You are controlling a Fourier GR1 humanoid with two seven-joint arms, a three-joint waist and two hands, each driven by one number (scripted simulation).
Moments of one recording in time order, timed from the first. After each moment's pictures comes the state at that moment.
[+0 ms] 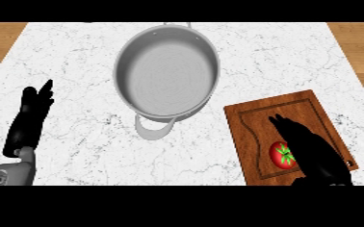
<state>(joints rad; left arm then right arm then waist) -0.10 0.34 0.10 -1.44 -0.13 0.10 0.38 0.07 -0.40 0.28 -1.88 0.83 0.49 0.49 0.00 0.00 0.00</state>
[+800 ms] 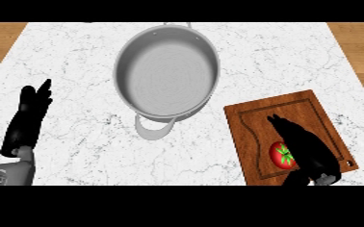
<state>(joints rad) -0.10 0.30 0.15 -1.46 -0.18 0.06 0.40 0.06 -0.32 0.21 -1.72 0.90 0.46 0.36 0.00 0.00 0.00</state>
